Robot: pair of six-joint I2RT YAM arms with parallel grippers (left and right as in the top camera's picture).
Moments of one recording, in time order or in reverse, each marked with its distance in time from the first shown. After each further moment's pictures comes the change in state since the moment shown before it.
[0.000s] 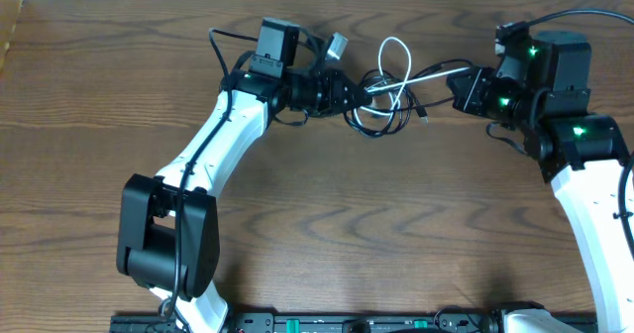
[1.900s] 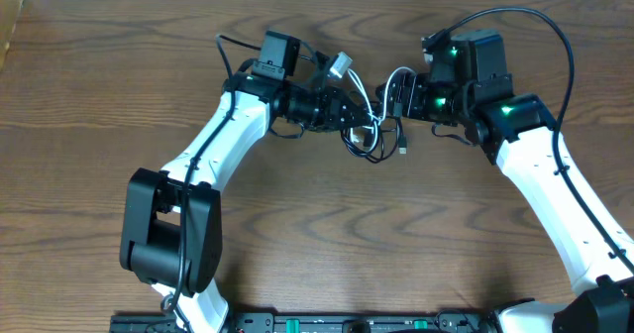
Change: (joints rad) left arm -0.008 0.018 -0.020 -0.114 0.124 0.174; right arm 0.207 0.189 0.016 0.074 -0.027 0.045
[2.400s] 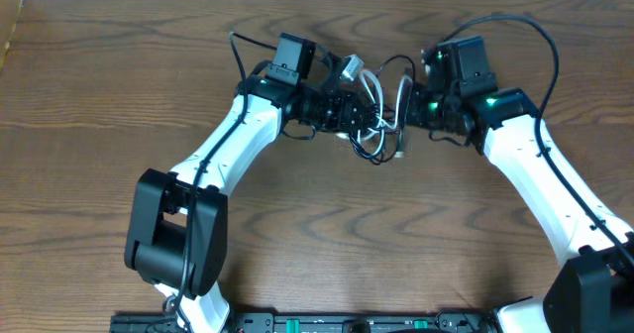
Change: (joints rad) left arm -0.051 0.000 0.000 0.044 -0.153 -0.035; right arm 0.003 0.085 0.003 -0.105 0.142 0.006
